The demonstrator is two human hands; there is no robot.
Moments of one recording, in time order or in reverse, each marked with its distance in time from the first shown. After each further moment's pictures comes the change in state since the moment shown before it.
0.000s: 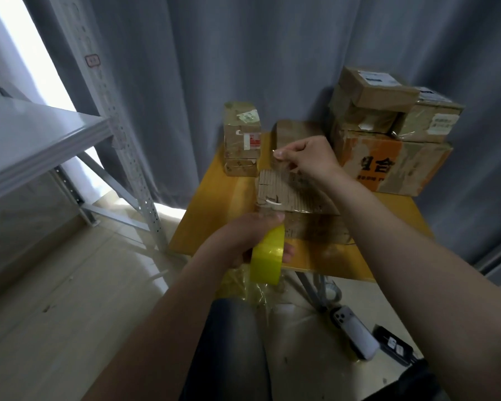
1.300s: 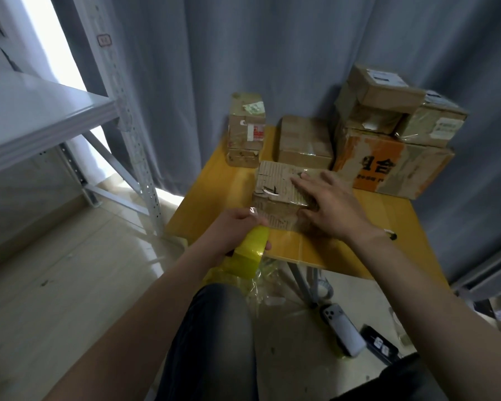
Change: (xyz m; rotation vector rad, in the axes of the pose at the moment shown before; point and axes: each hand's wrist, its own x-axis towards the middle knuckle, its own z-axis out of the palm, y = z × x) left_hand 0.005 -0.041 -0.012 0.002 0.177 0.235; right_hand -0.069 0.080 -0.030 -0.823 -0.151 -0.340
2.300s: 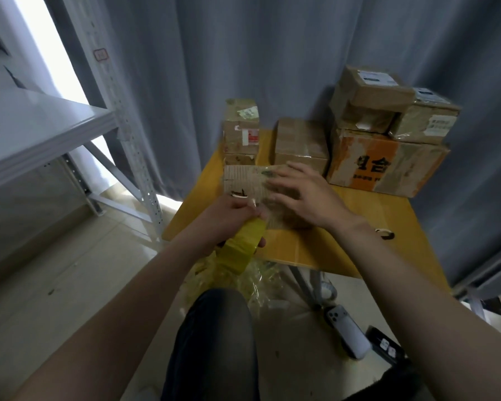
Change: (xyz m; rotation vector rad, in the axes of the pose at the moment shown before) left_hand -0.017 0.042 0.001 0.138 -0.007 0.053; right_hand 0.026 -0.015 -0.003 0.202 0.078 -0.205
